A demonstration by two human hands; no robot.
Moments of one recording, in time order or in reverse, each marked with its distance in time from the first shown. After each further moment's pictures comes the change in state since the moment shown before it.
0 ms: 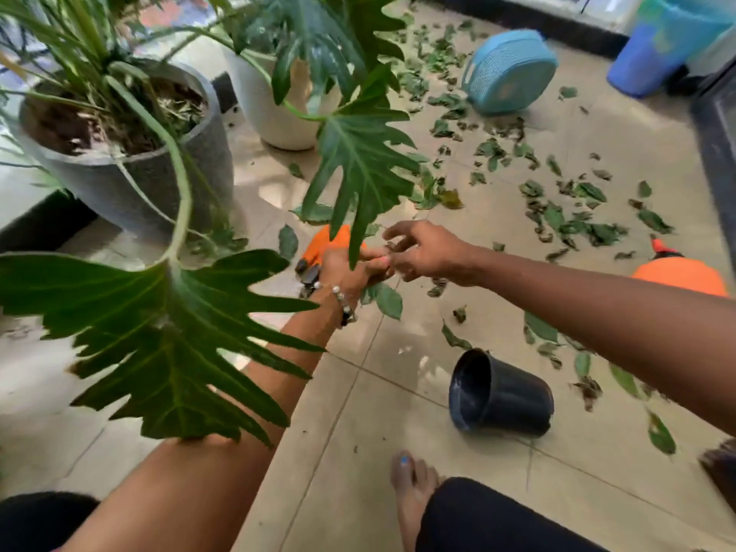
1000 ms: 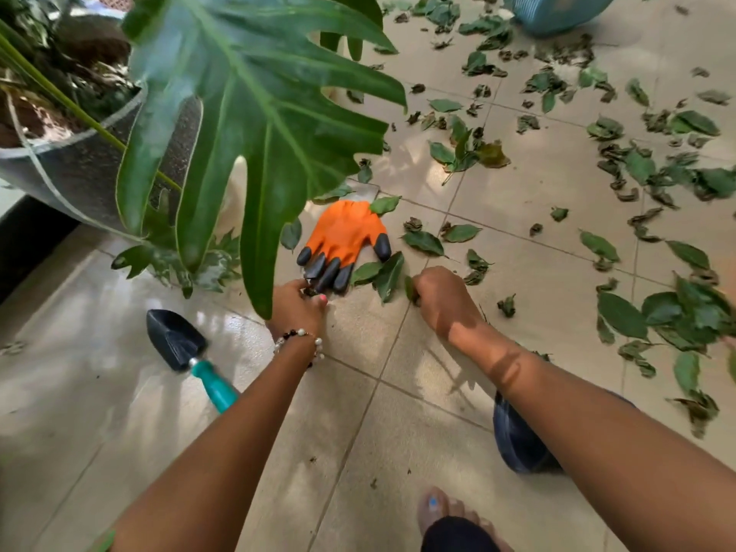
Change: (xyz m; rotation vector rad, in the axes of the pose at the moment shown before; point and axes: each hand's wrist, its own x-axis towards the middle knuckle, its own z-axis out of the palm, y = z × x) left_hand 0.012 -0.058 -0.044 0.751 0.636 -0.050; right_hand 0.066 0.129 0.094 -0.620 0.212 -0.148
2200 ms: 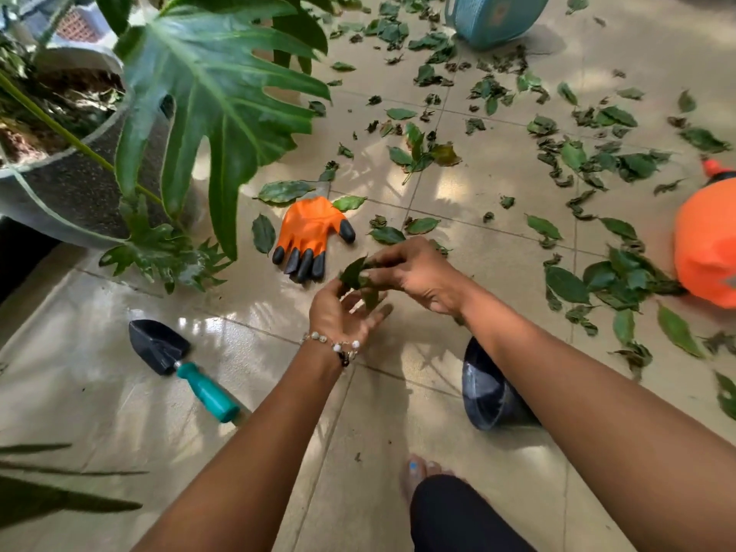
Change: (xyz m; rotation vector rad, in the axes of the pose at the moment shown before) left_hand -0.064 0.037 0.021 -1.206 -0.684 -0.600; right_hand -0.040 -0.018 -0.069 1.302 -0.097 0.151
